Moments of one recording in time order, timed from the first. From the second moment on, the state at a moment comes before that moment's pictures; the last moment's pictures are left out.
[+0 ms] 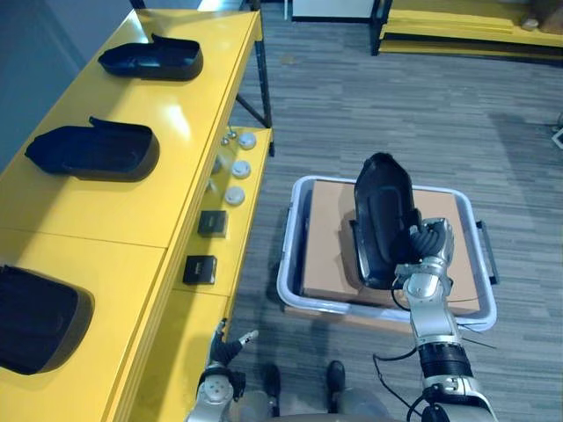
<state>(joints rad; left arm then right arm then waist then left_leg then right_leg) 0.17 0.05 -0.17 0.33 0.19 -0.09 0.34 -0.13 -0.06 -0.18 0.02 -0.48 0.06 -0.51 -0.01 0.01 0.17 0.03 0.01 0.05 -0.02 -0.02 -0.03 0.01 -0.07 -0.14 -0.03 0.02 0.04</state>
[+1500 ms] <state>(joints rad) -0.11 0.04 -0.45 -0.11 0.17 -0.15 0.51 -0.03 -0.06 0.32 -0.37 -0.24 -0.17 -0.48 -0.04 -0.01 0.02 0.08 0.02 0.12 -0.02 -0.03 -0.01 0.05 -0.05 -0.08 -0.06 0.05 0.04</state>
